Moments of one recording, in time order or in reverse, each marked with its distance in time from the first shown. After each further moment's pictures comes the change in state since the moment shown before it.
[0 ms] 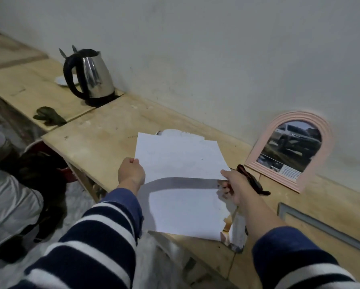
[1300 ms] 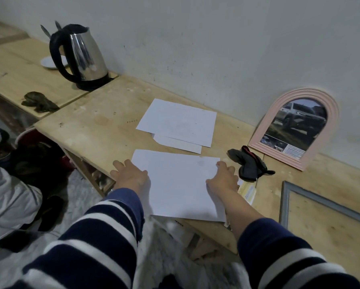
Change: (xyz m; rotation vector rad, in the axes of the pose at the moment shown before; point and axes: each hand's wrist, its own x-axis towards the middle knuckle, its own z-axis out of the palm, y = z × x) left_hand -0.017 -0.031 -0.024 0.655 -0.212 -0.002; right_hand -0.002 0.060 0.050 -0.951 0.306 -0.241
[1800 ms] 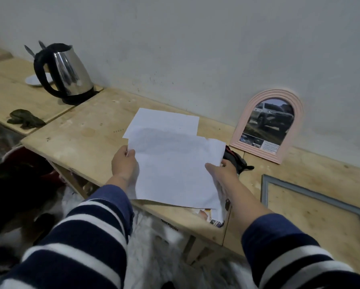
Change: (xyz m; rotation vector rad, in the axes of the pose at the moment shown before) left_hand -0.024 0.034 -0.024 -0.627 0.111 0.276; right_hand -0.015 0.017 -0.054 0.859 -0.005 0.122
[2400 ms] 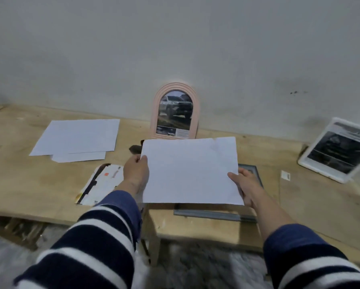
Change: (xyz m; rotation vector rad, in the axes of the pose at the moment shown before) left_hand -0.162 0.073 0.196 -0.038 -0.377 0.064; right_hand -0.043 0.078 -0.301 0.271 0.208 0.132
